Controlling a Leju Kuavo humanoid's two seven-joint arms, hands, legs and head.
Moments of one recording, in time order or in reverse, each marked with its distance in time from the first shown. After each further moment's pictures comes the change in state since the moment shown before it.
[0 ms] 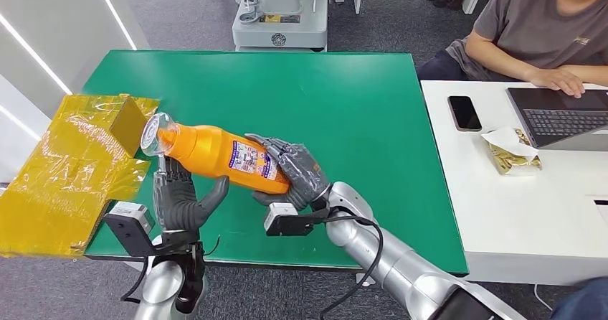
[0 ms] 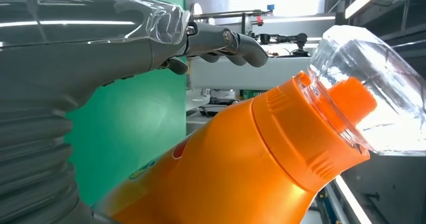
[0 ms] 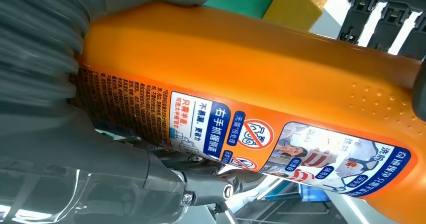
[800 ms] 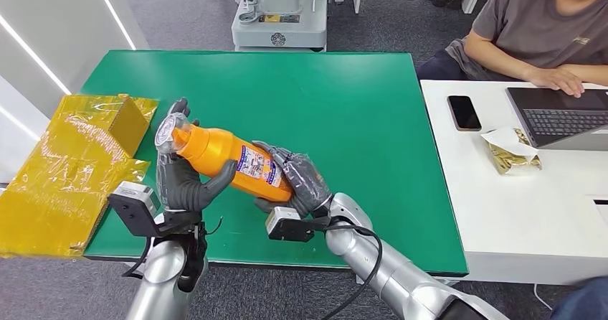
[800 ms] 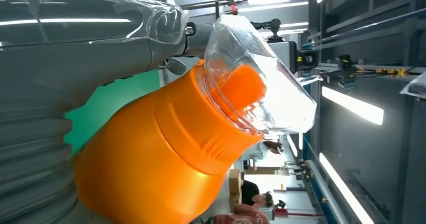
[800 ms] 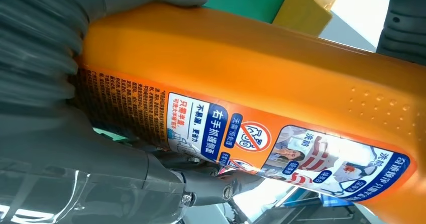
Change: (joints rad) left arm -0.103 0.004 -0.019 0.024 -0.033 -0.028 0.013; right arm 0.056 0.014 -0.043 0.027 0.013 -0.004 -0.004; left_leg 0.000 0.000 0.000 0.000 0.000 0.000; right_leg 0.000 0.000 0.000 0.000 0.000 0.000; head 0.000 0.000
